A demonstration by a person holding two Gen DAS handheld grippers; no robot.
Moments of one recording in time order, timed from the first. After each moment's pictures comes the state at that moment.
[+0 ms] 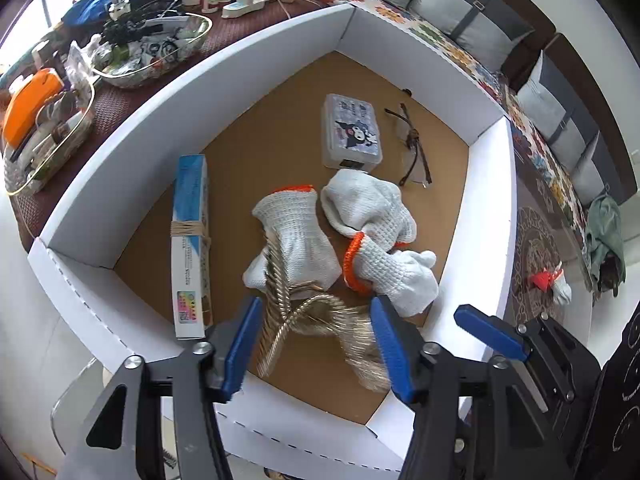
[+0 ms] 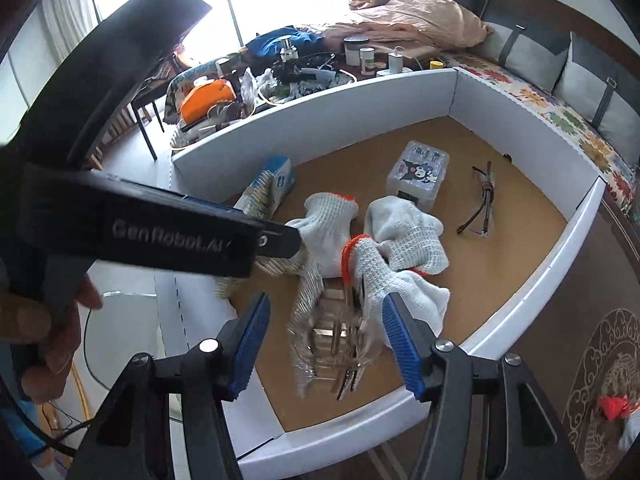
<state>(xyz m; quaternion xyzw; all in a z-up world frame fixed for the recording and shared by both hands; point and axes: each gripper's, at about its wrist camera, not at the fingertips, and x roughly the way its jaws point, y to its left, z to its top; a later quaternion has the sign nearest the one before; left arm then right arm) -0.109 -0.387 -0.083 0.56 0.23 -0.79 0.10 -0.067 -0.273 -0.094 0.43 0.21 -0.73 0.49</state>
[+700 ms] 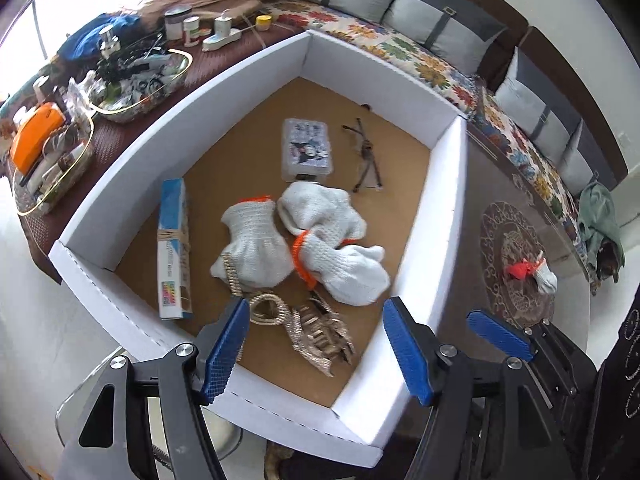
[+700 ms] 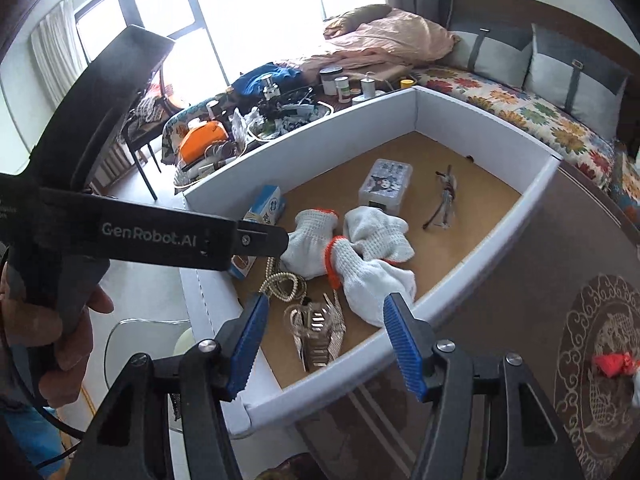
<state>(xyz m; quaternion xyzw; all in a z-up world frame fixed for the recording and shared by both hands) -0.095 -0.328 -0.033 0.53 0.19 -0.82 0.08 -0.065 -0.200 -0.053 0.42 0.13 -0.76 0.48</state>
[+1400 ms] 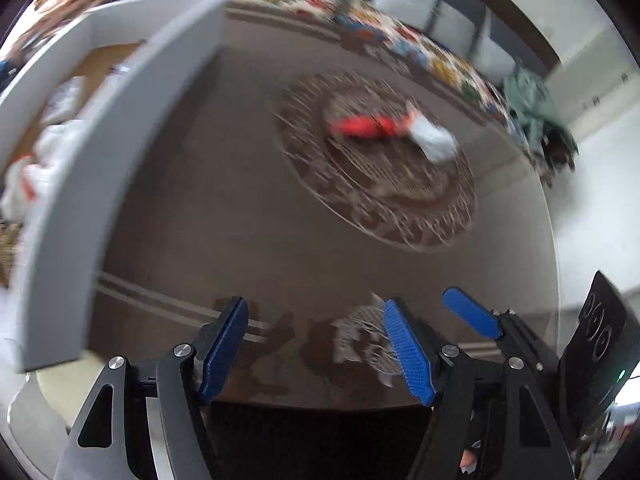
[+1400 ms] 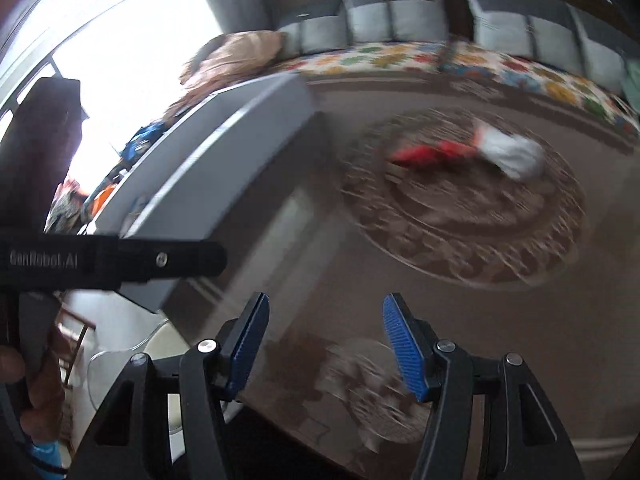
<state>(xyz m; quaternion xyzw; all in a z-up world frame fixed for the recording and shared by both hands) -0.097 -0.026 -0.085 0.59 0.12 -0.79 -0.09 -0.066 0.109 -0.104 0.47 -0.02 -0.84 0.27</state>
